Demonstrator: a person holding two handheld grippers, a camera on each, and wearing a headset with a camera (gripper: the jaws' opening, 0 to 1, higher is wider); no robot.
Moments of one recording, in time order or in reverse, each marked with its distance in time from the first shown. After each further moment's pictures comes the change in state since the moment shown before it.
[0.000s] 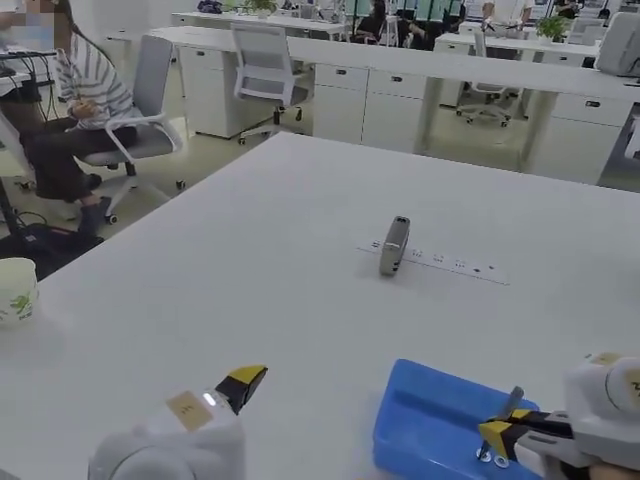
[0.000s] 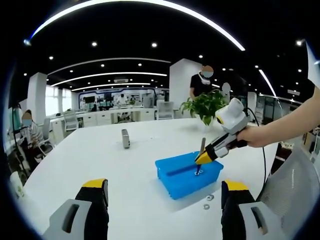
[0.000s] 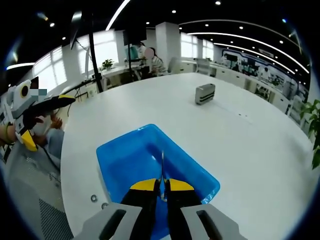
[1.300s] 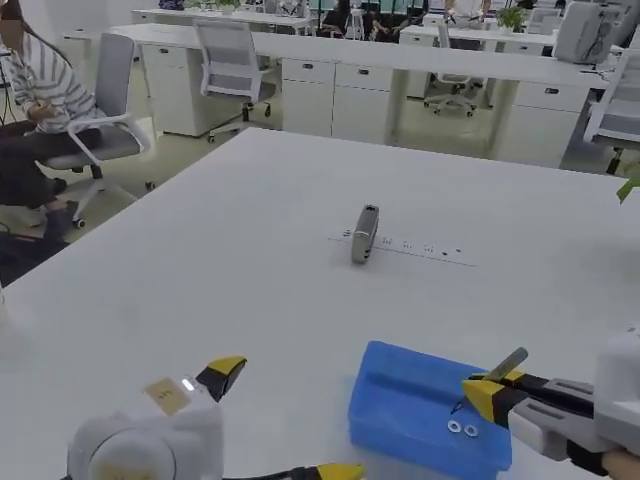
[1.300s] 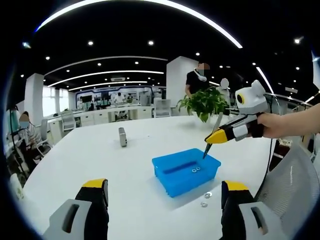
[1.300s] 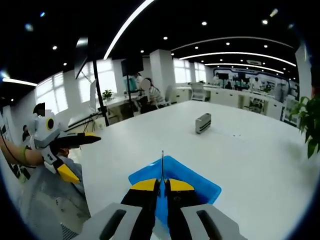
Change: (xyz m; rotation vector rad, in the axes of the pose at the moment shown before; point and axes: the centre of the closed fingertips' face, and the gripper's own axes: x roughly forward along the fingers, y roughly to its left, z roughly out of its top) left arm 0.001 -0.005 -0.003 0.012 0.021 -0.022; right arm -0.068 0.044 0.043 0.077 -0.266 0.001
